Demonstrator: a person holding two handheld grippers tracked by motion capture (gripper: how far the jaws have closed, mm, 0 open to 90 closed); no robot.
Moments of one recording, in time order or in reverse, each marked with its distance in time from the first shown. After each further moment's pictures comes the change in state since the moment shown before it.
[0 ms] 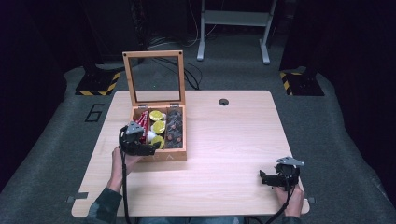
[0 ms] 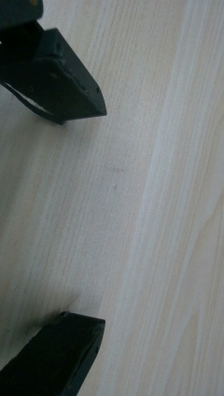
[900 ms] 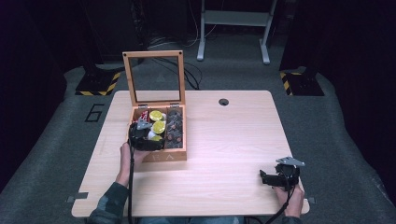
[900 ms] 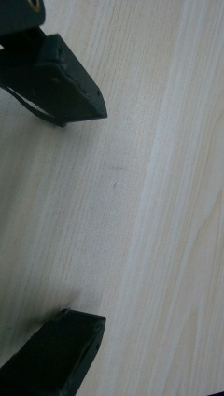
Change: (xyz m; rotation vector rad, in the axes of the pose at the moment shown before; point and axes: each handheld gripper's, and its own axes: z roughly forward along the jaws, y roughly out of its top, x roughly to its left) left arm 0.004 0.006 0.031 0.056 0.036 0.010; right arm -0.001 -0.001 -0.001 0.000 -0.001 0.000
